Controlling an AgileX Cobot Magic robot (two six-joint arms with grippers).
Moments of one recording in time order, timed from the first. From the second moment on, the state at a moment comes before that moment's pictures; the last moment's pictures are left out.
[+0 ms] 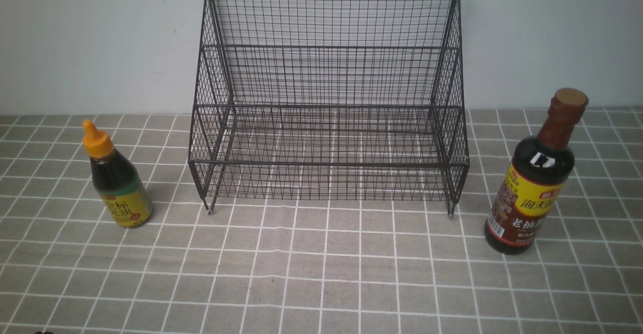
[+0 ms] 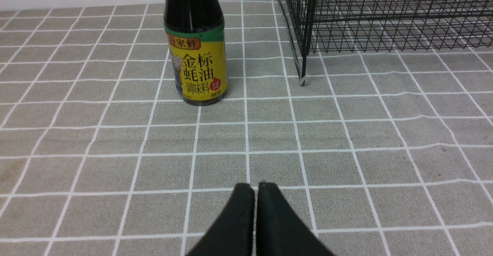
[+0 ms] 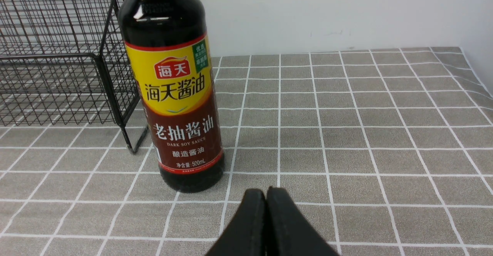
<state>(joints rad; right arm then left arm) 0.00 -0.01 0.02 -0.01 0.39 0.09 -0.10 -0.01 0.02 -0.01 0.39 -0.02</state>
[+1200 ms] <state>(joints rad) 0.02 0.38 -0.51 0.19 0.34 0.05 -0.10 -0.01 0.02 -0.01 0.39 -0.02</state>
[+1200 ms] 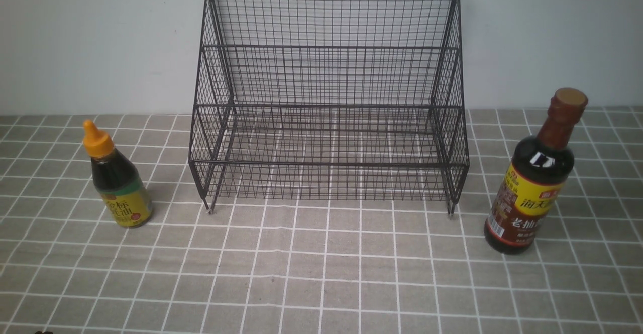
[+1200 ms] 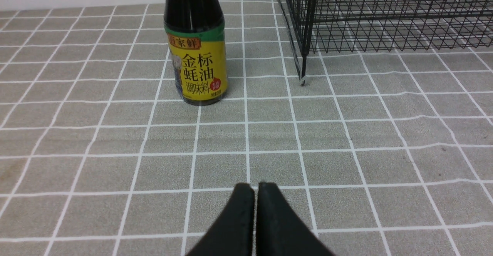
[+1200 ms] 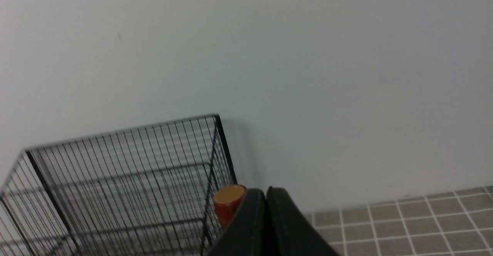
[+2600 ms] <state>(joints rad) 0.10 1.41 -0.92 0.76 0.37 -0.78 -0.10 -0.01 0.02 -0.01 0.39 -0.02</state>
